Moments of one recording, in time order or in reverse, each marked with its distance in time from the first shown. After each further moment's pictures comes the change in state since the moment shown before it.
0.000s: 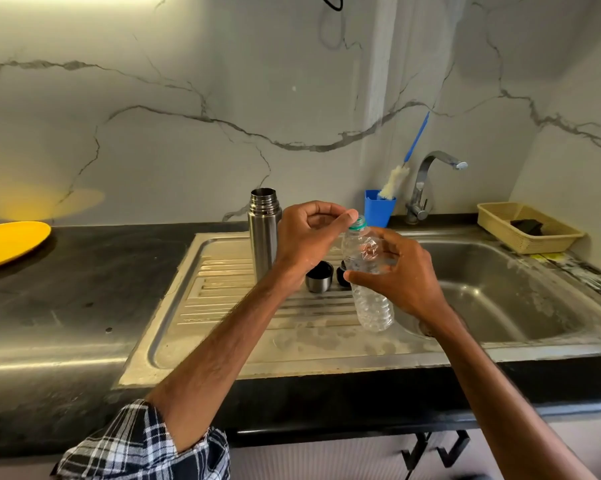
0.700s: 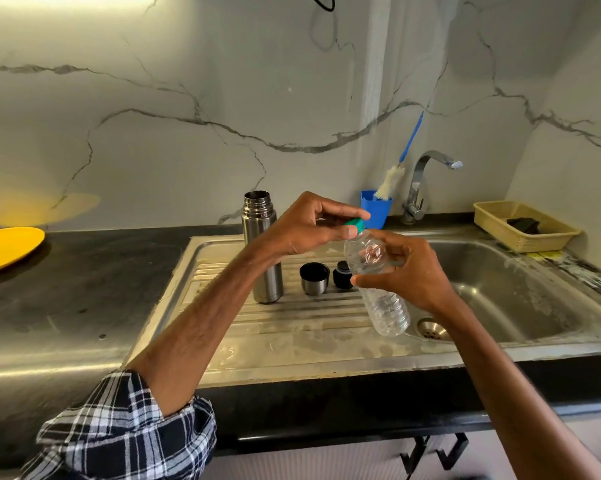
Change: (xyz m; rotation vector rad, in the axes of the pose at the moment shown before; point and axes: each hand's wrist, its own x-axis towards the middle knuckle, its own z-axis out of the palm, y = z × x) left_hand 0.039 0.016 -0.012 0.240 -0.567 0.148; right_hand 0.007 0.011 -0.024 0.041 -0.109 0.039
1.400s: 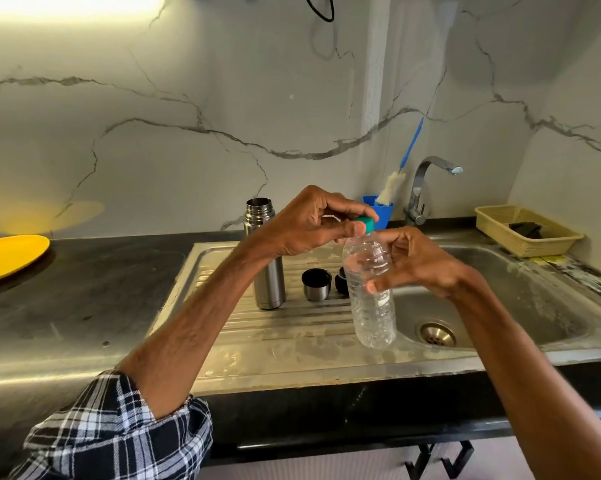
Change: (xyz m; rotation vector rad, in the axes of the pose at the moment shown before) left_hand 0.000 0.018 -0.012 0.056 -0.087 0.250; right_hand 0.021 -0.017 -0.032 0.310 -0.487 -0.038
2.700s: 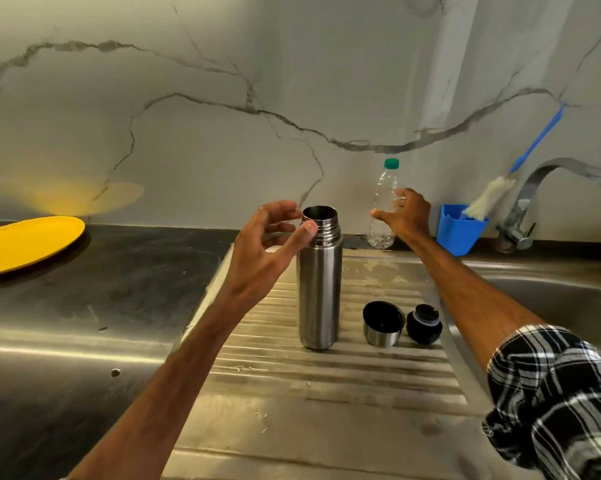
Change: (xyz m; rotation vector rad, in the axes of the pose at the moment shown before) left_hand -0.080 -0.131 -0.066 -0.004 0.704 -0.355; right_hand 0.312 0.143 -0.023 -0.372 0.758 0.114
